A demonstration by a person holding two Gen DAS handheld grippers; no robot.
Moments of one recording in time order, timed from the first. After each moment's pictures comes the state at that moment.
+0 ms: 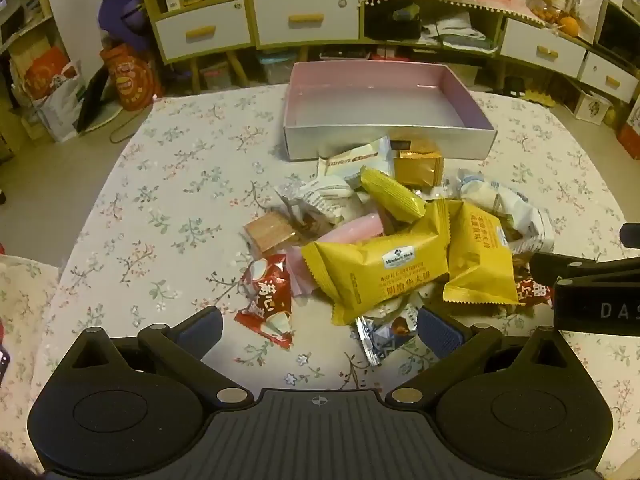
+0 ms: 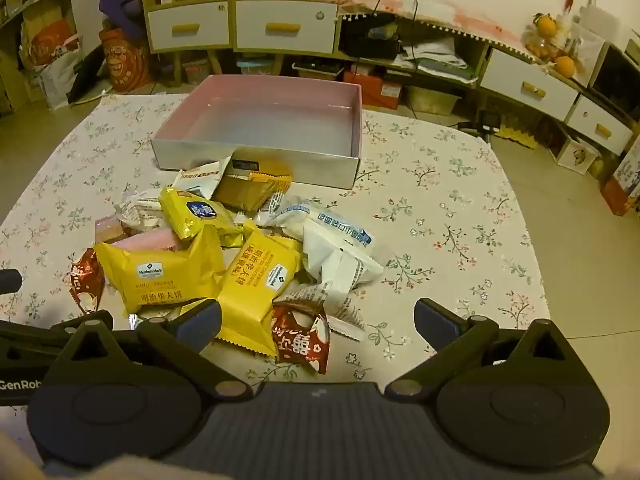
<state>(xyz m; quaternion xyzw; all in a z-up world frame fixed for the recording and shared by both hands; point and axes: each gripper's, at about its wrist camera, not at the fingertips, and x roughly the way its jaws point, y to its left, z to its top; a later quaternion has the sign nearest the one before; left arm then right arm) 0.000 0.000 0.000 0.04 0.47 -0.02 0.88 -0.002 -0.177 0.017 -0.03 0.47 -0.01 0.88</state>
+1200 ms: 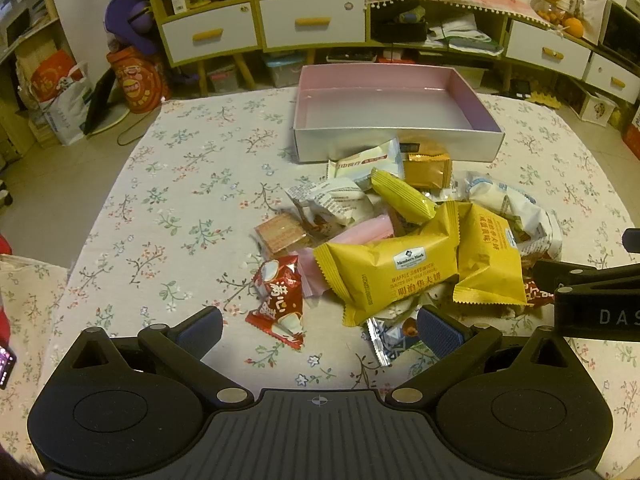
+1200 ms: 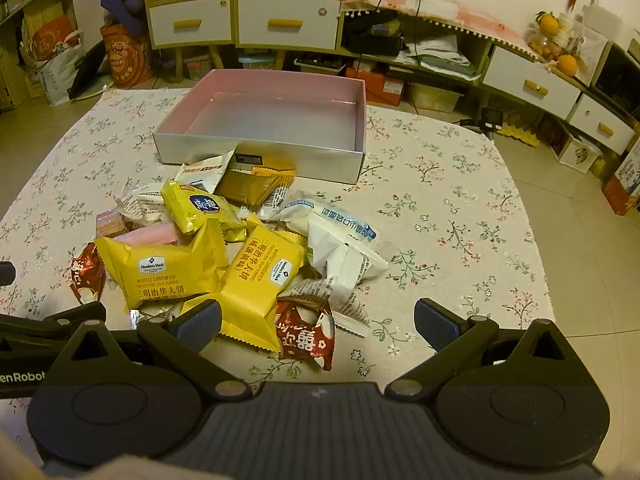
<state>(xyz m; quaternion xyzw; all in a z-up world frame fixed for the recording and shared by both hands) -0.002 0.004 0.002 0.04 0.47 -0.01 0.88 -0.001 -0.175 0.012 -0.04 0.48 0.00 0.88</state>
